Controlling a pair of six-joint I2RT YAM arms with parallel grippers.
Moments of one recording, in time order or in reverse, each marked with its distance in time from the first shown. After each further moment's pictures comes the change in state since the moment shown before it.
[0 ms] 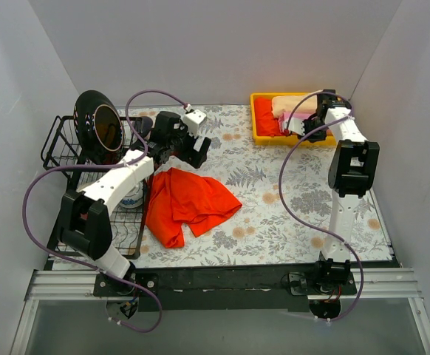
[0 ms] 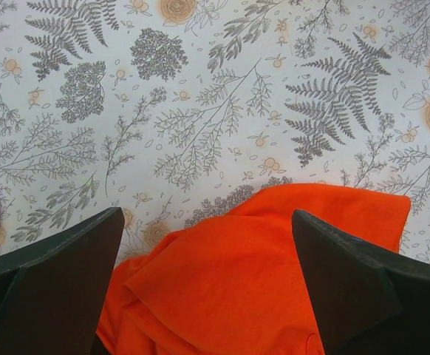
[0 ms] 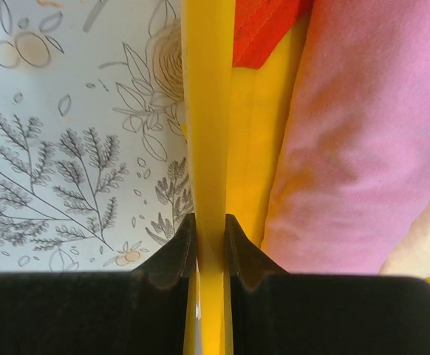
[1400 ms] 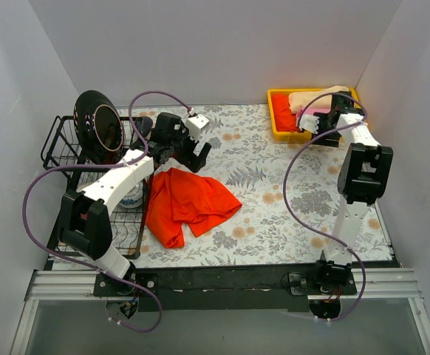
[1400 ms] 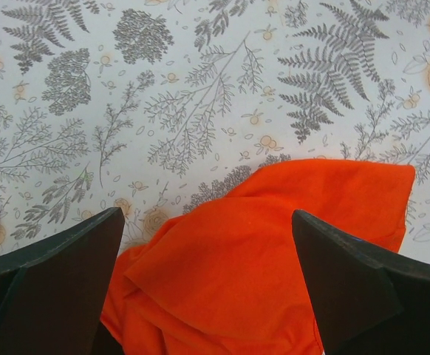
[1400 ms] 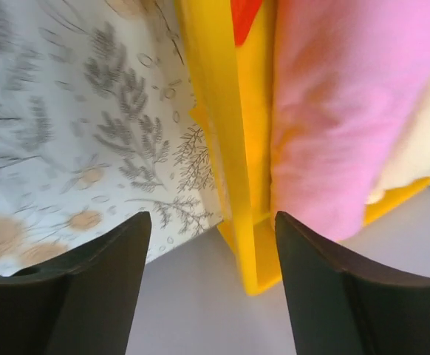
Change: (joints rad) left arm 0.000 0.007 0.013 -0.065 0.021 0.072; right arm -0.084 -0.078 -0.155 0.259 0.144 0.045
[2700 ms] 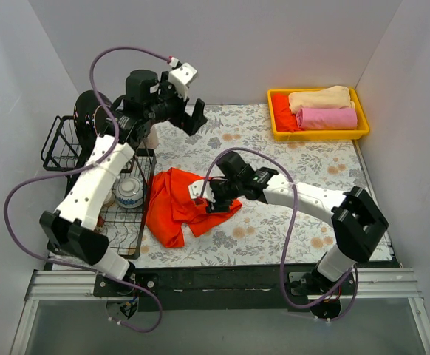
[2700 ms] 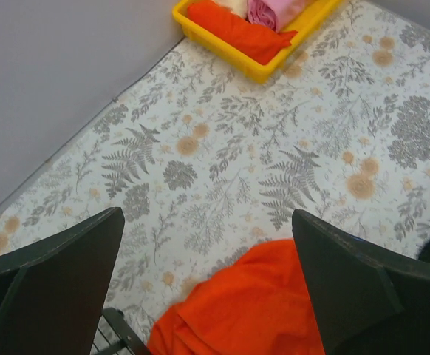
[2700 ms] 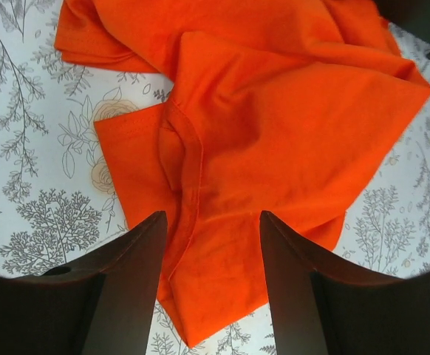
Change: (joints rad) left arm 0.029 -0.017 0.511 -0.172 0.120 -0.012; right arm 1.011 -0.630 -0.723 0.334 -0.456 0.716
